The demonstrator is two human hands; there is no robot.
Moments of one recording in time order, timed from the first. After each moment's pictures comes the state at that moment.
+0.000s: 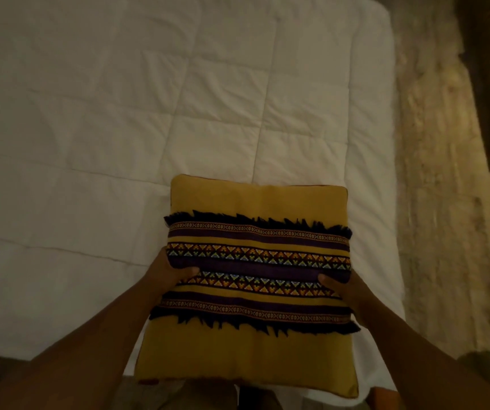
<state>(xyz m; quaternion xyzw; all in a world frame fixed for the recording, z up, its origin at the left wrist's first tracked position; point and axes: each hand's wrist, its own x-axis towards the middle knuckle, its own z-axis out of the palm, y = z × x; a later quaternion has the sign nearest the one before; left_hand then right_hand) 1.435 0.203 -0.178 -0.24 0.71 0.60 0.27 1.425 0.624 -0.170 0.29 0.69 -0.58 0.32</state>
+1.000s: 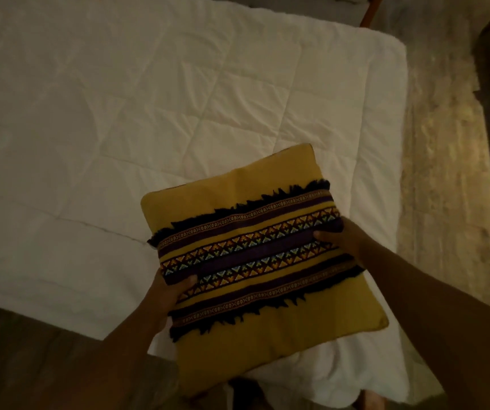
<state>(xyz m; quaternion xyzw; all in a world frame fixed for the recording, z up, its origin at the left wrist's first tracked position) 1.535 0.228 -0.140 -0.38 0.56 0.72 0.17 1.333 0.593 -0.109 0.13 0.79 -0.48 0.35</state>
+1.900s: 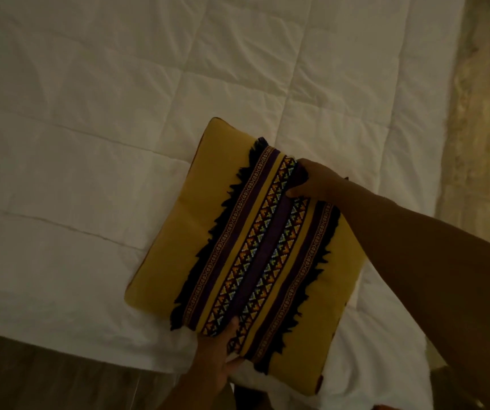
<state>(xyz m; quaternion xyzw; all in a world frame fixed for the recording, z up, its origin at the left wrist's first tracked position) 1.552 0.339 -0.243 -0.66 0.30 0.64 0.26 1.188 0.502 -0.216 -0.06 0.89 -0.21 0.41</state>
